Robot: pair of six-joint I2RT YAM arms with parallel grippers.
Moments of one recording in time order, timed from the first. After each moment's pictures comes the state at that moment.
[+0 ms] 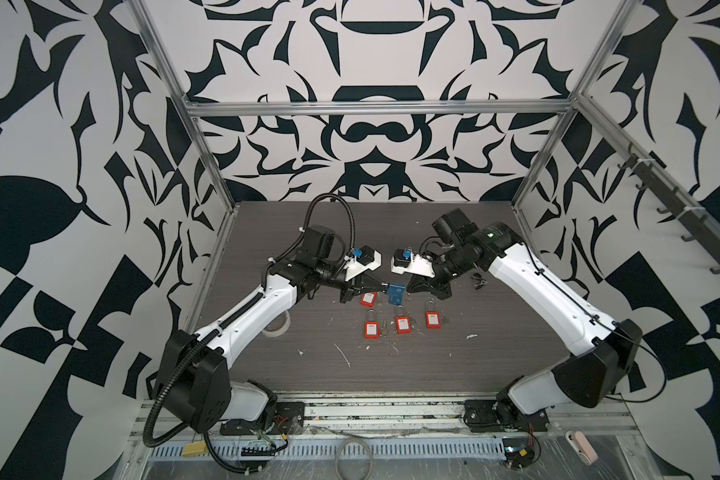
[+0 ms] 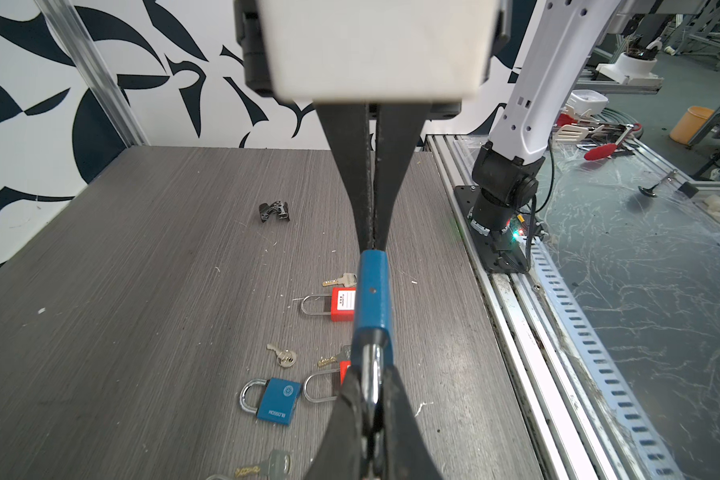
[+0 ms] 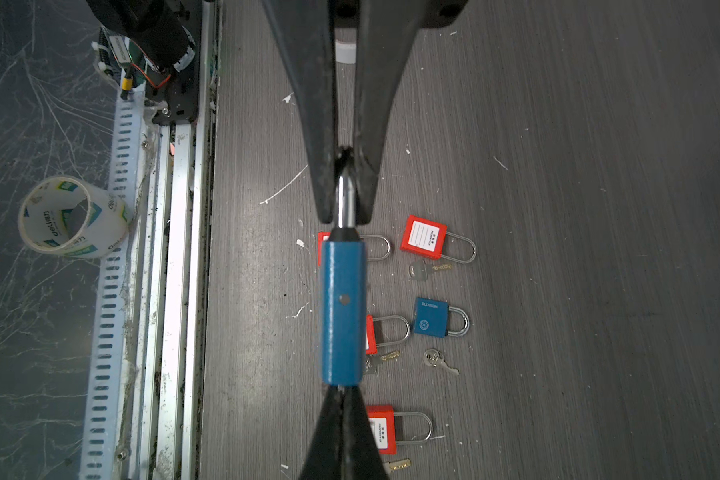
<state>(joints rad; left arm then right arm) -0.53 1.39 1.08 -0.38 1.04 0.61 0.55 1.49 1.53 -1.22 -0.54 -0.85</state>
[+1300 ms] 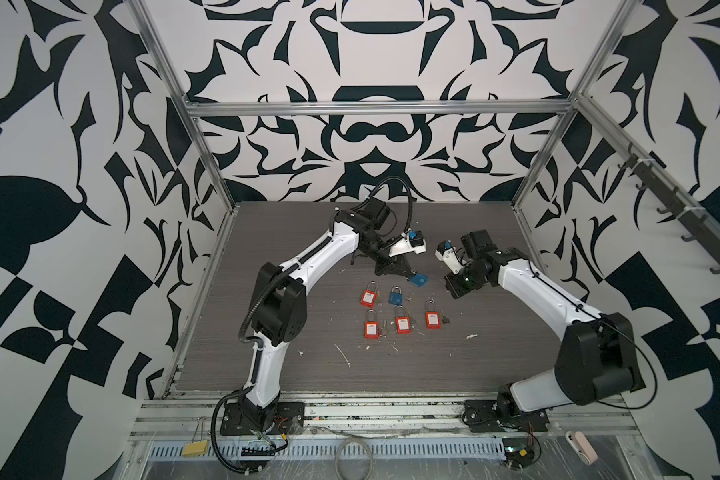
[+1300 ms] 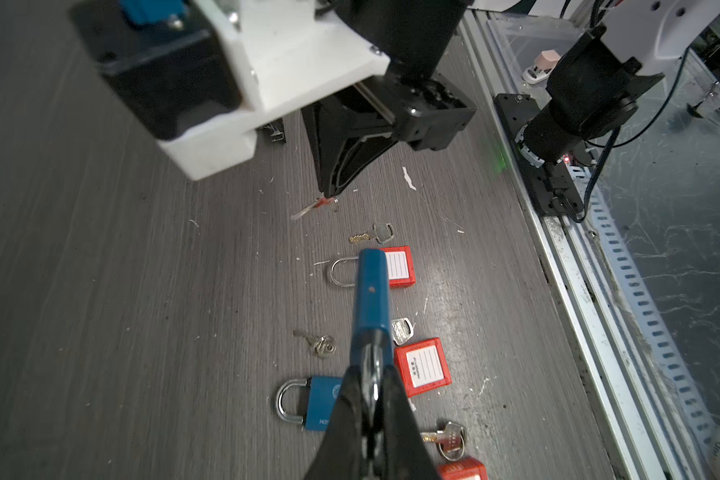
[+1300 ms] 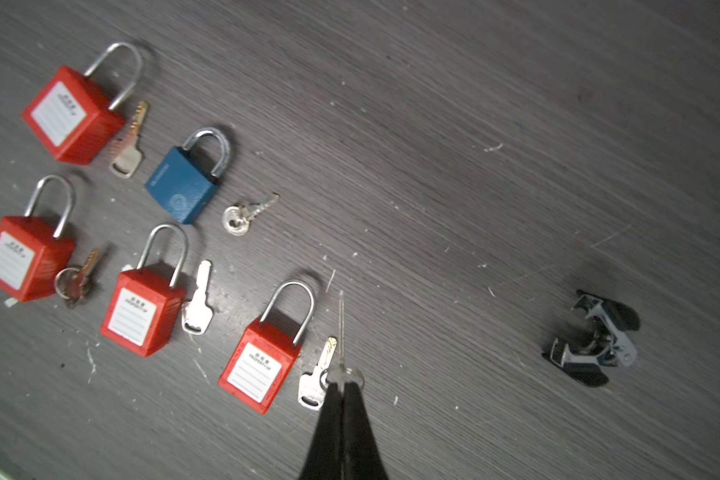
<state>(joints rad) -0.68 2.10 1.94 -1.01 0.81 0.86 0.23 1.49 1.08 -0.80 -0.19 -0.20</state>
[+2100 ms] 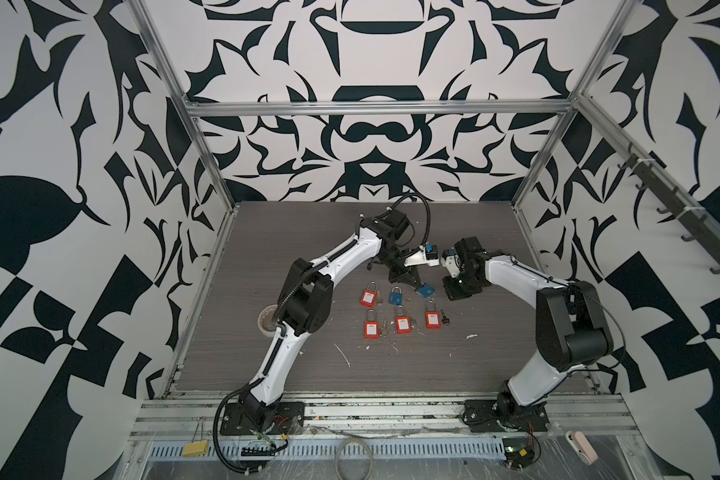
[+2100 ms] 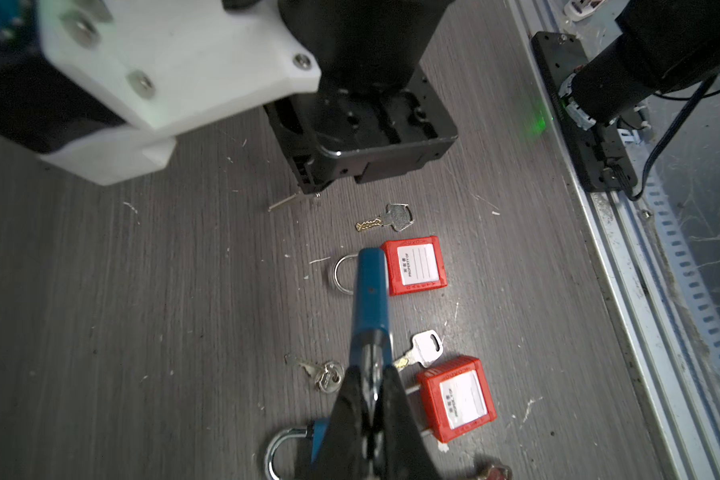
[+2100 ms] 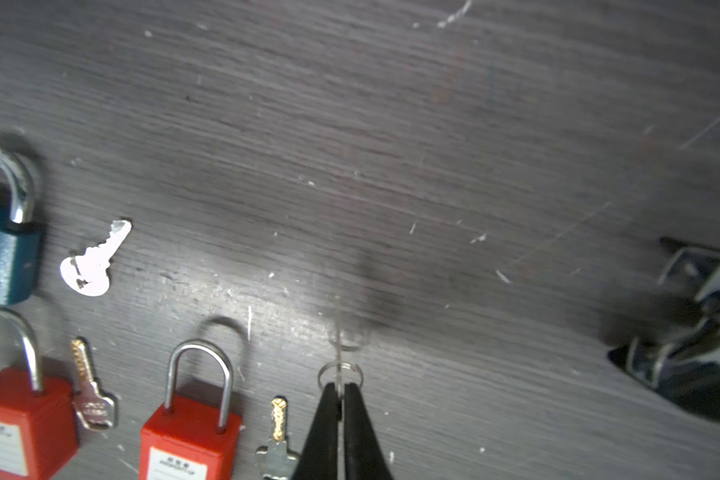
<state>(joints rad) -0.74 2.31 2.10 -1.05 0.73 0.86 0.20 1.67 1.05 -0.69 -0.12 -0.01</state>
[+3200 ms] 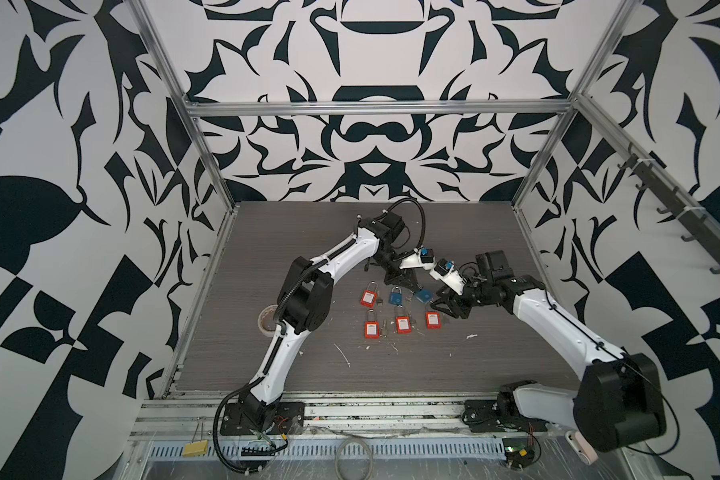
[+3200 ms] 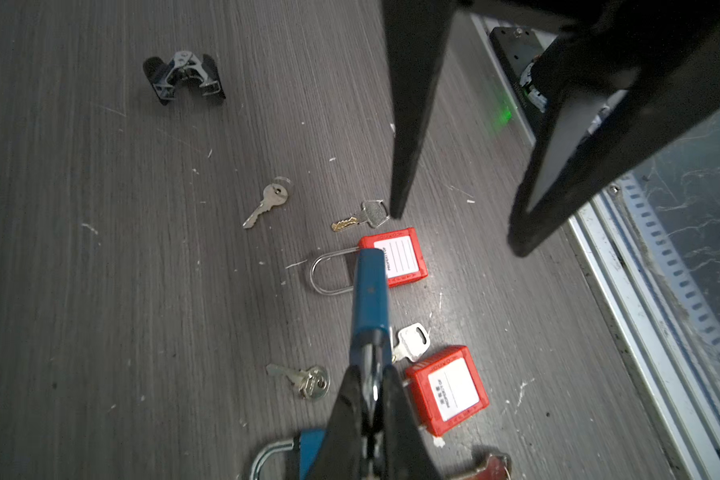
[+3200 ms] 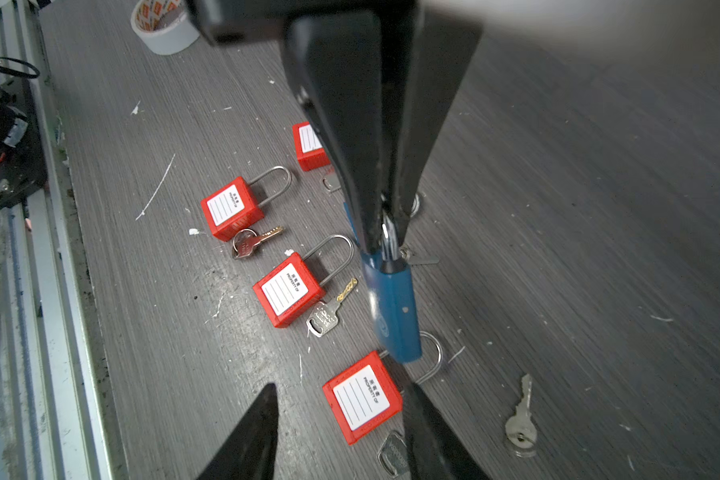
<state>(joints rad) -0.71 2.30 2.07 -1.10 0.83 1.00 0.19 1.27 0.82 -0.61 -0.67 -0.61</state>
